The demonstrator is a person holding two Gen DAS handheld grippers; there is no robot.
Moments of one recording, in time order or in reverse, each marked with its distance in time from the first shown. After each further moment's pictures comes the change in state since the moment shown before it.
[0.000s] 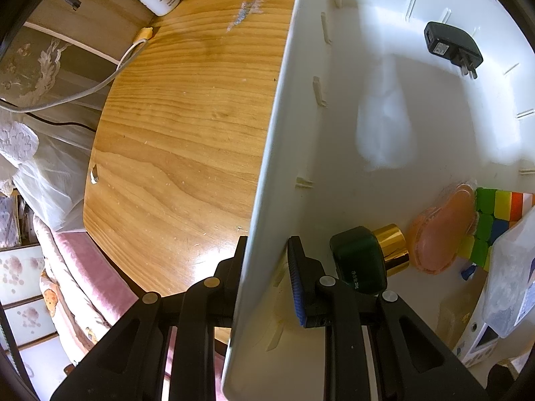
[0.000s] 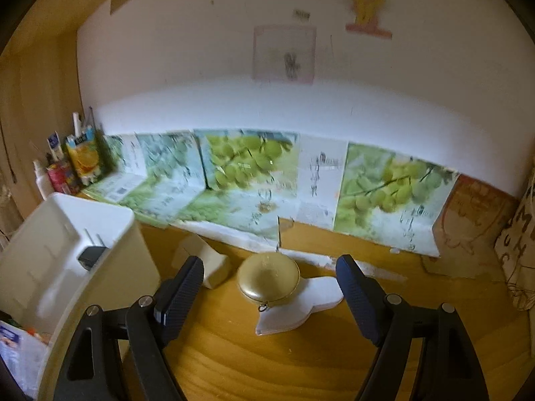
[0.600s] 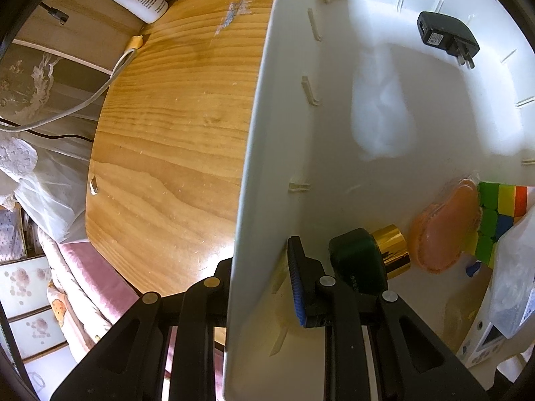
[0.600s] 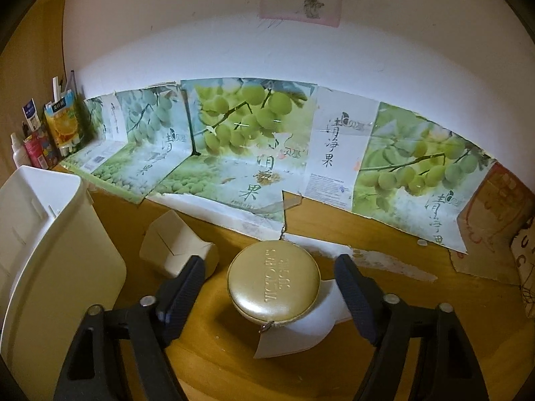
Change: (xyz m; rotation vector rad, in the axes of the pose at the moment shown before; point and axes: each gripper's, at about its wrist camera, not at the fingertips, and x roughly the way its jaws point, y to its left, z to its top) left arm 0.000 -0.006 0.004 0.043 0.000 0.012; right arm 0.057 0.011 -0.004 -0.039 0.118 -0.030
